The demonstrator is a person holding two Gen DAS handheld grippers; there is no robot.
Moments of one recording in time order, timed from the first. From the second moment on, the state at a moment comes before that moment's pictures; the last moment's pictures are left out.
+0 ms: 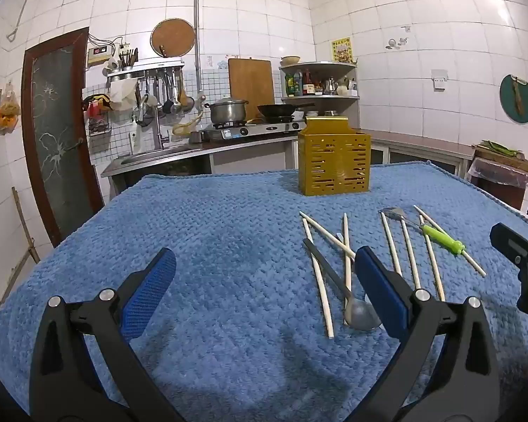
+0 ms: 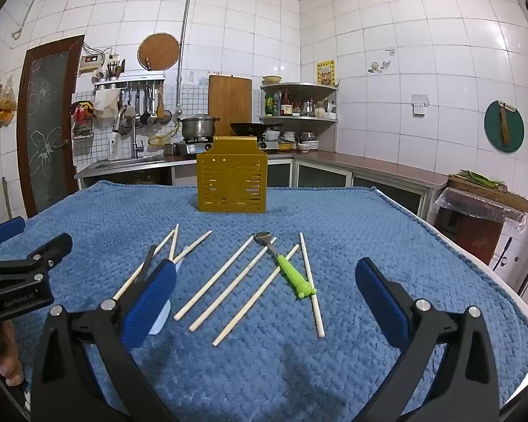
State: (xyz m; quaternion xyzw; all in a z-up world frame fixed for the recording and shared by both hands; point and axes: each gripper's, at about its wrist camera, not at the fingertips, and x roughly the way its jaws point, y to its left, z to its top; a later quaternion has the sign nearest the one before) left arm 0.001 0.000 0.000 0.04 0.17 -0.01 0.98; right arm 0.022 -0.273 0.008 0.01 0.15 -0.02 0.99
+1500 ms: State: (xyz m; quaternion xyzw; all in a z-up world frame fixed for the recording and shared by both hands) left arm 0.001 0.001 -0.001 0.04 0.17 -0.01 0.98; right arm 0.017 -0.273 0.011 0.01 0.13 -0.02 0.99
